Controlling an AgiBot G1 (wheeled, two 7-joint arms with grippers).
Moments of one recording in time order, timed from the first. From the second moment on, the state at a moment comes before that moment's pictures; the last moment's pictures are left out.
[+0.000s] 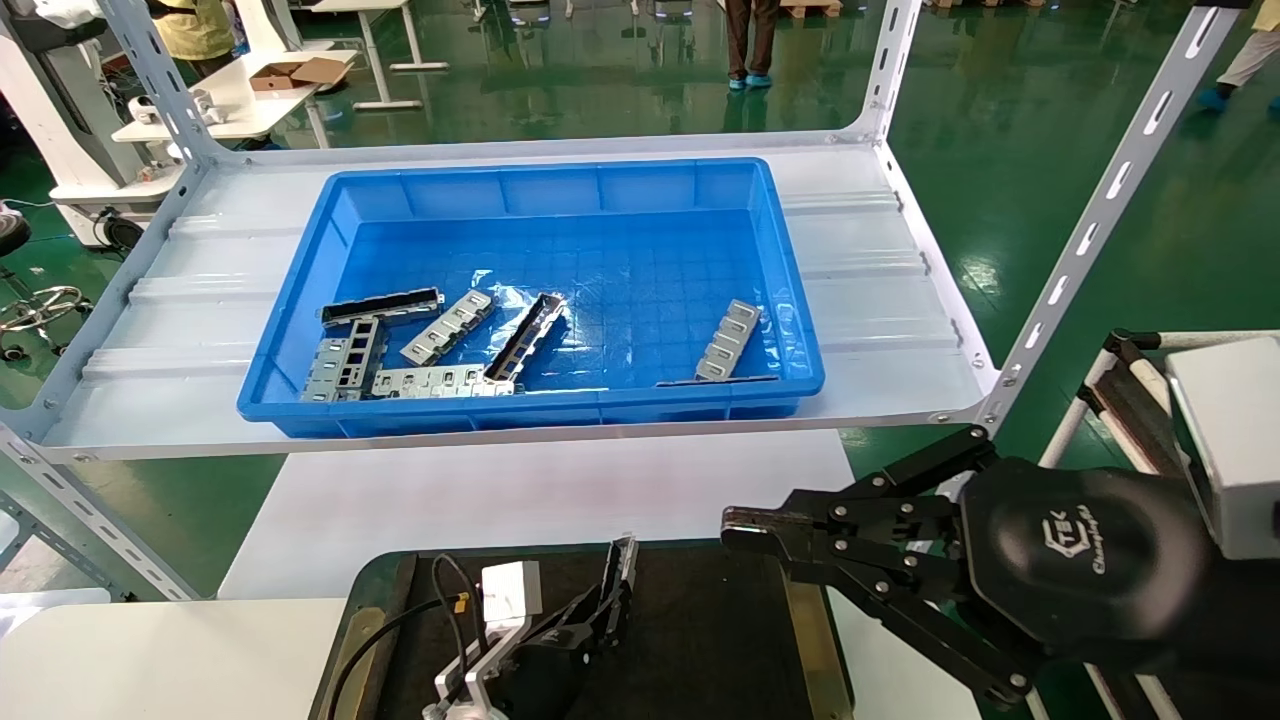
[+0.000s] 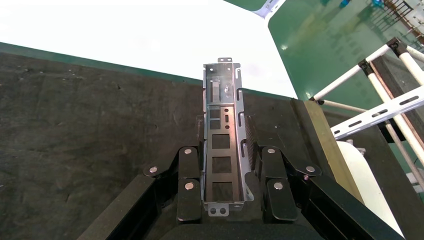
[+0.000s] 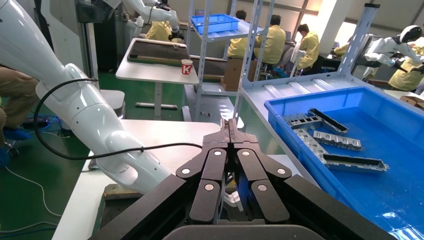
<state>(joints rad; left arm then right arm) -0.82 1.16 1.13 -1.22 0.68 -0.34 -0.45 1.08 -0.60 -0.32 1.28 -0.70 -1.48 0.17</state>
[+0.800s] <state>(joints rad) -0.80 1.25 1.05 -1.07 0.79 -0.31 -0.52 1.08 -0.59 -0.32 1.28 -0.70 -1.48 0.17</state>
